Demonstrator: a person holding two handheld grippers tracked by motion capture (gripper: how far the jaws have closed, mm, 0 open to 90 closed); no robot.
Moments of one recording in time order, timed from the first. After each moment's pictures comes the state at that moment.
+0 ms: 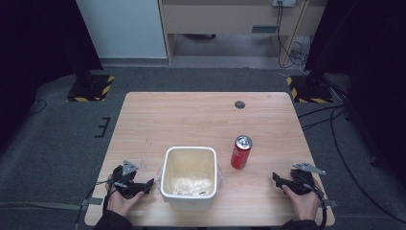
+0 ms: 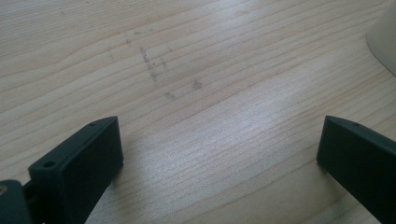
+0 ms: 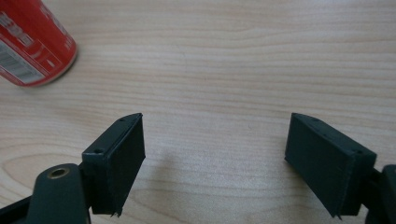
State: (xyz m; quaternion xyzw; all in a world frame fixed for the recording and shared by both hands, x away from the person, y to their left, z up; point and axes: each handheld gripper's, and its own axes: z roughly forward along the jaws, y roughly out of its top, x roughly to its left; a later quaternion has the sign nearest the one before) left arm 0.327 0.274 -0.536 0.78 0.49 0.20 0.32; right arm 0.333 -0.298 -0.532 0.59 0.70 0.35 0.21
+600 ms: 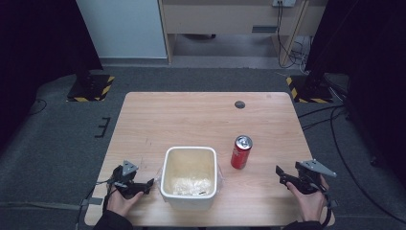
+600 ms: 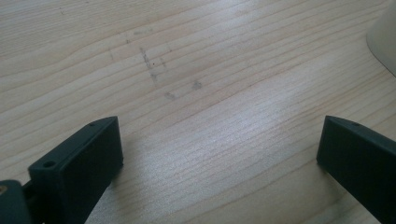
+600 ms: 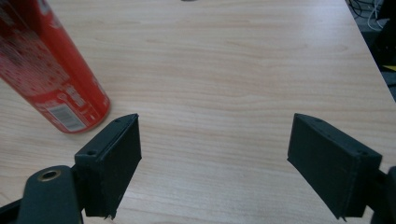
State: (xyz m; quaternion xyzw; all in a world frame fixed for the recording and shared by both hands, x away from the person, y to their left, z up) left arm 0.327 0.274 -0.536 0.78 0.49 0.20 0.32; right arm 0.324 -0.299 -0.498 0.56 0.67 0.41 0.26
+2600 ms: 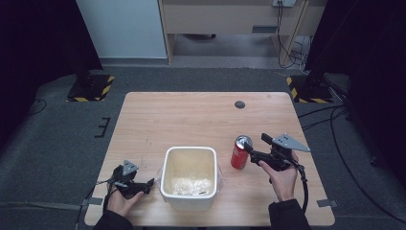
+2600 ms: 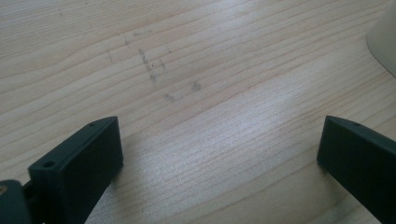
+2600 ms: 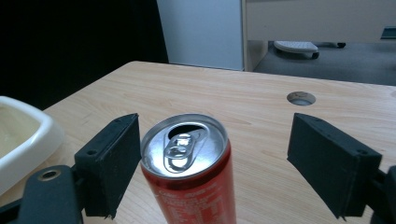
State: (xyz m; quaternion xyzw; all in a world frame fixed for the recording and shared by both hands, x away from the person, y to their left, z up) left arm 0.328 0.274 -0.536 0.78 0.49 0.20 0.32; right arm 0.367 -0.208 -0.433 0.44 0.68 0.55 0.23
